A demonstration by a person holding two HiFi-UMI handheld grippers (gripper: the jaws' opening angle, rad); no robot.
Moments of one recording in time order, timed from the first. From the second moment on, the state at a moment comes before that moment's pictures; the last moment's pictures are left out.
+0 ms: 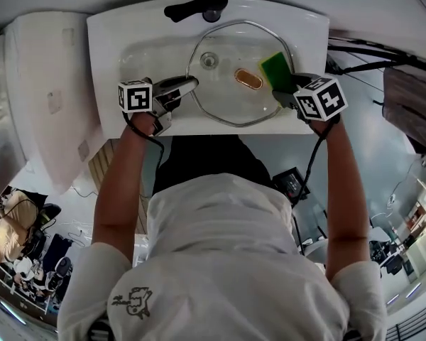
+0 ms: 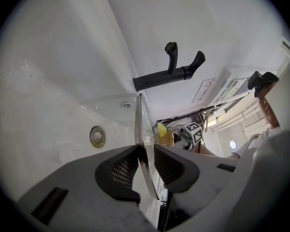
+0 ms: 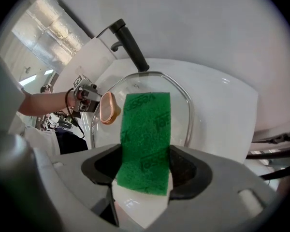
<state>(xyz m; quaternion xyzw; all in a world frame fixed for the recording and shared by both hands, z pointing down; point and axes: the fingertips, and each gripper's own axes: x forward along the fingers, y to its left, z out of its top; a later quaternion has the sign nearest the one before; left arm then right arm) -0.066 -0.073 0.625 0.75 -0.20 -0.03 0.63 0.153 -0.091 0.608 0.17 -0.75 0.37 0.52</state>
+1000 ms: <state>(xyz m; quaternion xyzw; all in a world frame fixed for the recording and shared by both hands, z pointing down) -0.068 -0.075 0.626 0.74 -0.20 -0.04 0.64 0.065 -0.166 0.598 0.08 -0.77 0.28 0.57</state>
